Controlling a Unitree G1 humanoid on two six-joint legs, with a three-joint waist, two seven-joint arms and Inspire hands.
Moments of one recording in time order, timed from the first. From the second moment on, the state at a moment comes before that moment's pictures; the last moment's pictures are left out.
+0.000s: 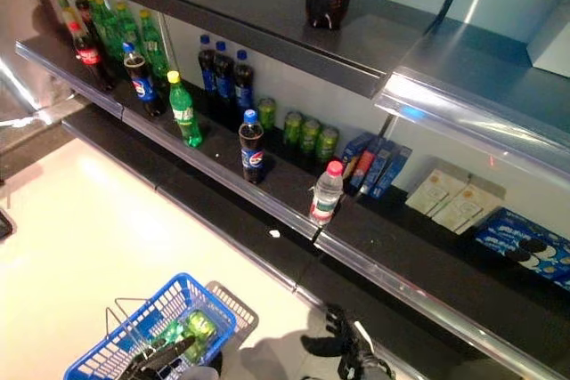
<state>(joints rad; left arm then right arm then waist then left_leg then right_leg) 0.19 0.18 0.02 0.98 -0.80 -0.10 0.02 0.19 -0.30 0.34 0.64 0.35 0.08 -0.04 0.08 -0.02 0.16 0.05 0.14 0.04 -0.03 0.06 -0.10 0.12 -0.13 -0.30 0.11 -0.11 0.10</state>
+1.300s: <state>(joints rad) 0.09 0.24 -0.12 1.29 -0.65 -0.12 0.06 0.13 -0.16 0.12 1.29 0.42 0.02 -0.08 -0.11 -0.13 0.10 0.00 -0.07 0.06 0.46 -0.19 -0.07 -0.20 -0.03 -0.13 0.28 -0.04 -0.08</state>
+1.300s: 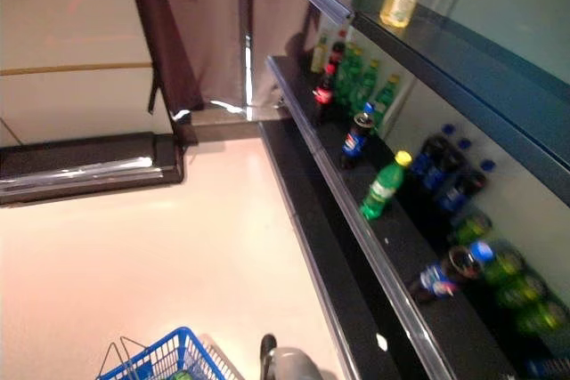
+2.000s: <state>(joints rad) 0.00 0.20 -0.03 1.28 -0.64 -0.17 0.03 0.04 -0.19 0.13 1.30 0.41 0.00 -0.09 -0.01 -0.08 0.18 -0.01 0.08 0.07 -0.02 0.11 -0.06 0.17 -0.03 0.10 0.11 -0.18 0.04</state>
